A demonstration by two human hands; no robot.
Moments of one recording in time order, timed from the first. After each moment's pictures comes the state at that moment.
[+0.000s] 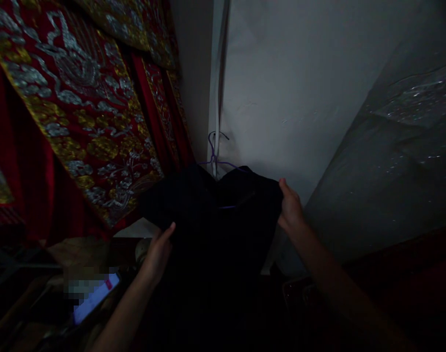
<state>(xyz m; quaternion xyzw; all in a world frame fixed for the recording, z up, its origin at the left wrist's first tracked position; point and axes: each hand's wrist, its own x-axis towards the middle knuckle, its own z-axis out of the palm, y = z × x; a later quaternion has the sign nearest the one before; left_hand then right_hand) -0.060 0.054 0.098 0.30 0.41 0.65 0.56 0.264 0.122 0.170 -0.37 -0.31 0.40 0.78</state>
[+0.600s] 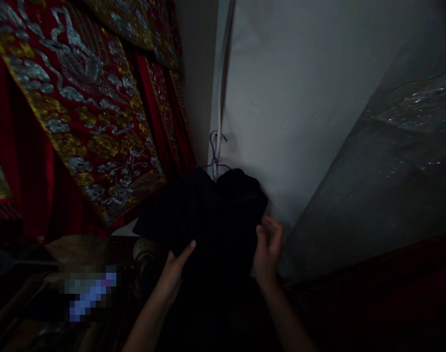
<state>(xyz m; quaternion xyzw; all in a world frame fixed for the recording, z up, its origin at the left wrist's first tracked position) -0.015 0.018 0.087 0.23 0.48 0.58 0.62 0.199 0.058 0.076 -0.51 -0.39 0.14 0.75</state>
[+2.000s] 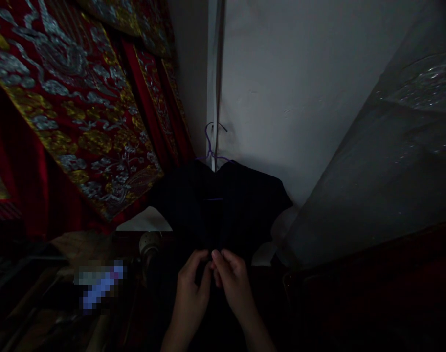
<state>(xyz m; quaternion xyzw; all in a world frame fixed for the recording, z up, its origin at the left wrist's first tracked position) 0.008 -0.029 0.069 0.60 0.48 0.54 0.34 0.124 -0.019 0.078 -0.48 -0.46 0.50 0.55</state>
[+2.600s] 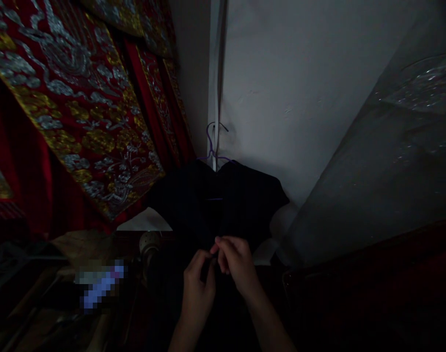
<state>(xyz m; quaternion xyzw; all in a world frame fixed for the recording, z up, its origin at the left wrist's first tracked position) 0.019 -0.024 0.060 0.64 0.47 0.53 0.29 0.130 0.006 0.108 -0.46 -0.46 0.54 0.54</state>
